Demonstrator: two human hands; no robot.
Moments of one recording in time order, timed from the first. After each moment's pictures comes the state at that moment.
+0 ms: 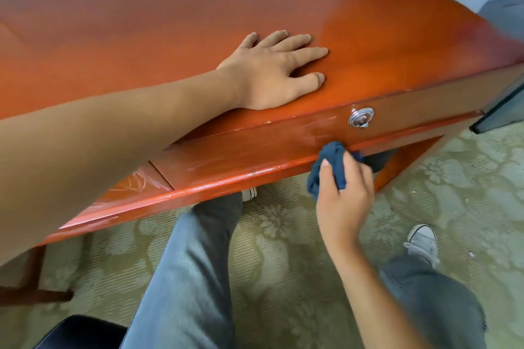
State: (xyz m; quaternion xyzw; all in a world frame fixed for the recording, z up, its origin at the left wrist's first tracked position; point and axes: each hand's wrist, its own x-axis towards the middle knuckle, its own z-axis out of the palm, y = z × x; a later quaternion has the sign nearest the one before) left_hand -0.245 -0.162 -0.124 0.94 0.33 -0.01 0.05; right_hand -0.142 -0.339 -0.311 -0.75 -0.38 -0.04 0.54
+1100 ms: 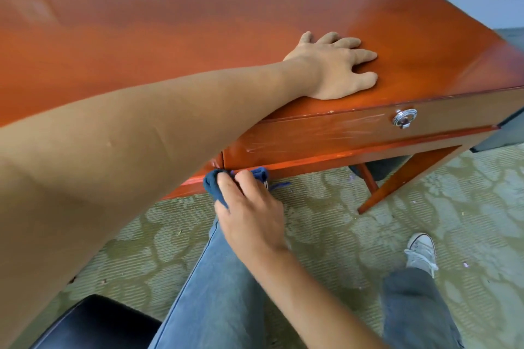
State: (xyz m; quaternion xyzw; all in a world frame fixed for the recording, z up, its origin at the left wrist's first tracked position) left_hand -0.249 -0.161 -0.120 0.94 0.32 0.01 0.07; right_hand -0.338 -0.332 -0.278 -0.66 -0.67 -0.10 0.32
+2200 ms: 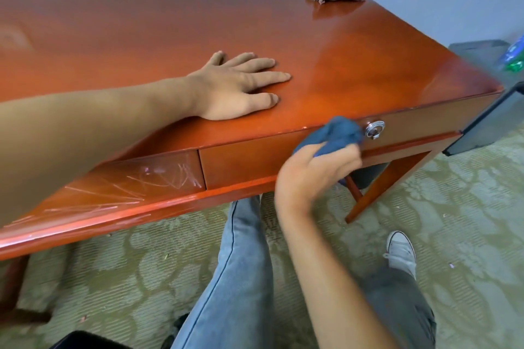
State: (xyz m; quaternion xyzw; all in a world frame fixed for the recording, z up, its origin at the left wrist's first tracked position) left_hand -0.354 -0.135 -0.117 0.95 0.31 -0.03 0.07; right_hand -0.249 -0.274 -0.234 -0.71 -0.17 -0.05 0.69
